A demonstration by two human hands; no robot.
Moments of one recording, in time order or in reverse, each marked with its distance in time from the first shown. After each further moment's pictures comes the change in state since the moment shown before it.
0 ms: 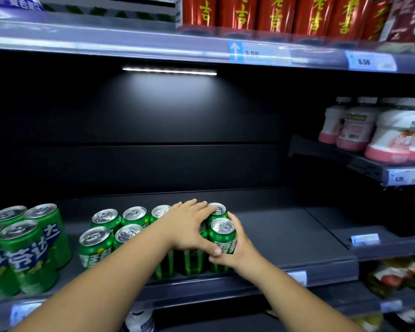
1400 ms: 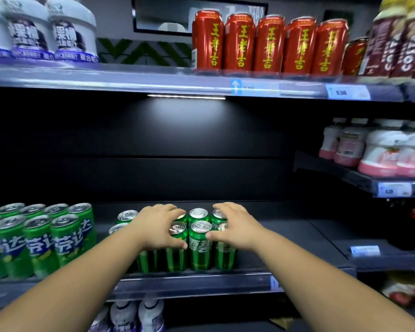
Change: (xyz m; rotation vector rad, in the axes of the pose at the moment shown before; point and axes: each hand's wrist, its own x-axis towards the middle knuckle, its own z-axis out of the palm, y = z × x) left_hand -0.075 -0.042 -0.017 0.179 0.175 -0.172; right_hand 0.007 -0.109 -0.023 -0.758 -0.131 -0.091
